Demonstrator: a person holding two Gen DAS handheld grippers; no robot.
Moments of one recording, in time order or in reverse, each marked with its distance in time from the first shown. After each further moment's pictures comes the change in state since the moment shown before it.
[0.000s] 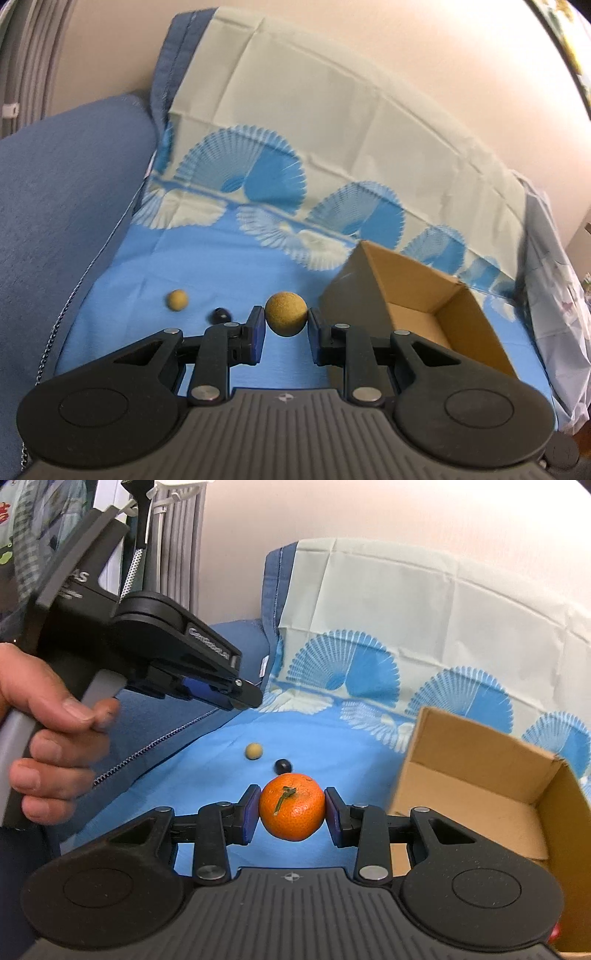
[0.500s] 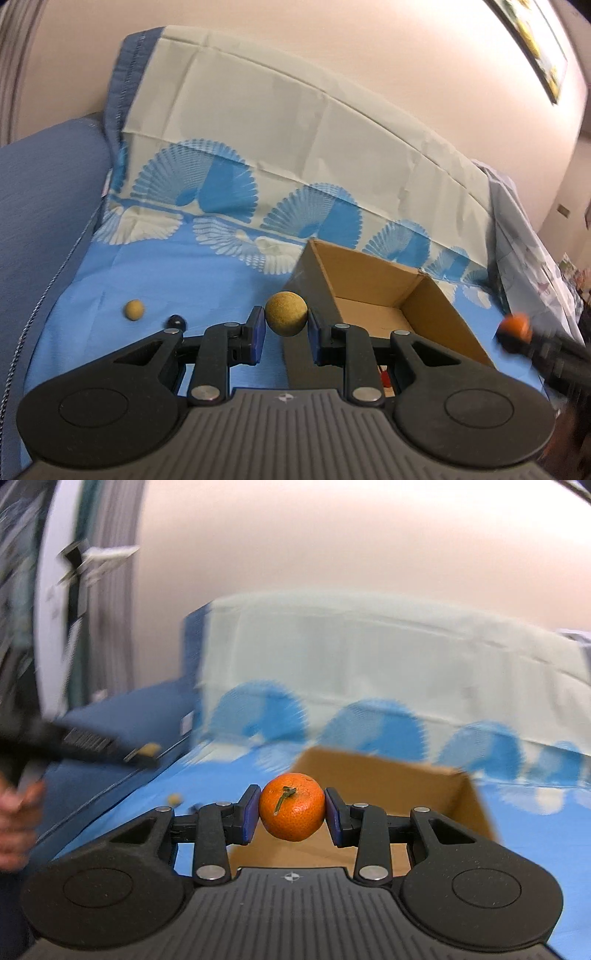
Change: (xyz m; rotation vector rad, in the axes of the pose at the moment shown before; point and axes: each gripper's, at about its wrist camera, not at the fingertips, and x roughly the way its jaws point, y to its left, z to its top) left arm -0.005 -0.038 -0.016 0.089 -0.039 -0.095; right arm -0.080 -0.120 0.004 0.182 -0.164 -0.183
